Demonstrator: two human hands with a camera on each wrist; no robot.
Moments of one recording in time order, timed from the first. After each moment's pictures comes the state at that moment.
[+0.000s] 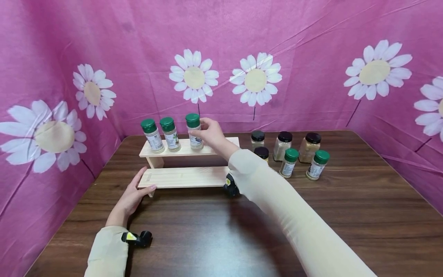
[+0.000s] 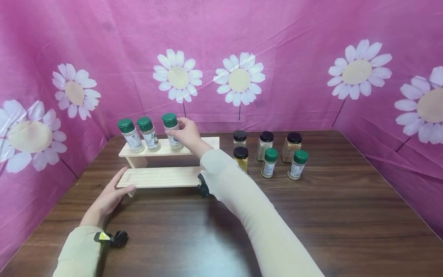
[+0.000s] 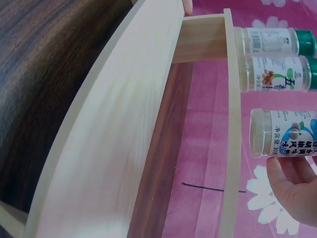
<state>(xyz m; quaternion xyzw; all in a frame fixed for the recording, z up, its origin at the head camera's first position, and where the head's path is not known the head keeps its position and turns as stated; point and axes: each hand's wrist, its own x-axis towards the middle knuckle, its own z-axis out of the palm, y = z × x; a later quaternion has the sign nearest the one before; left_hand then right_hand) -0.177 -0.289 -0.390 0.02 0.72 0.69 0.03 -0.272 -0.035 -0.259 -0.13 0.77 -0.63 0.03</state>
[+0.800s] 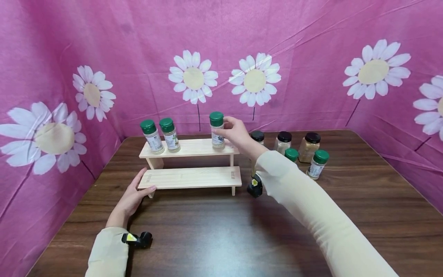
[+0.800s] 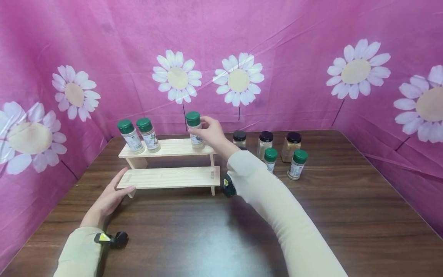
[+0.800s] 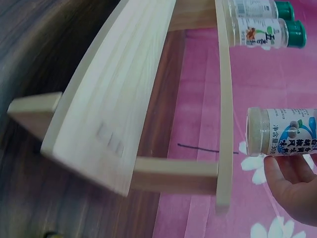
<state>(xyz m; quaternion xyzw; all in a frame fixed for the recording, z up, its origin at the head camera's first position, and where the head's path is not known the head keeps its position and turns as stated) -0.177 -0.291 -0.392 0.02 0.72 0.69 0.04 -0.269 0.028 -0.257 -0.12 0.77 -0.63 0.03</state>
